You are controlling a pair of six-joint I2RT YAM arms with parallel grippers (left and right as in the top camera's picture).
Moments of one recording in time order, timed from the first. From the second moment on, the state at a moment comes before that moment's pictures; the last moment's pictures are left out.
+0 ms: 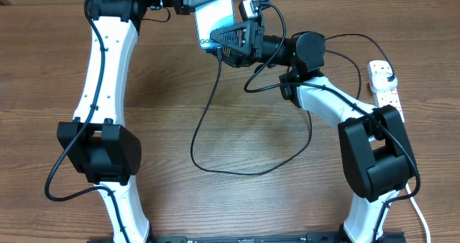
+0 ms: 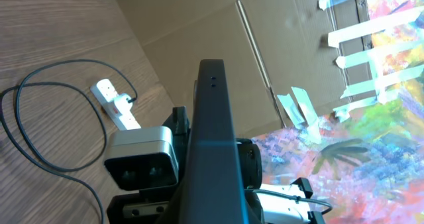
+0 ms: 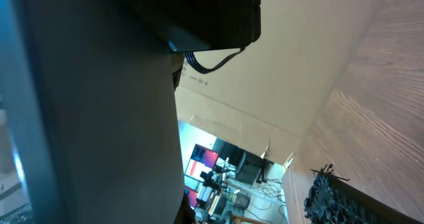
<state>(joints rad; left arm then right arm) -0.08 2.12 2.21 -0.53 1.43 -0.68 0.37 2.00 1.29 1.23 -1.08 1.67</state>
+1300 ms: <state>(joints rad) 0.03 2.12 2.21 -0.56 1.43 -0.68 0.06 1.99 1.31 -0.28 -0.92 0.89</state>
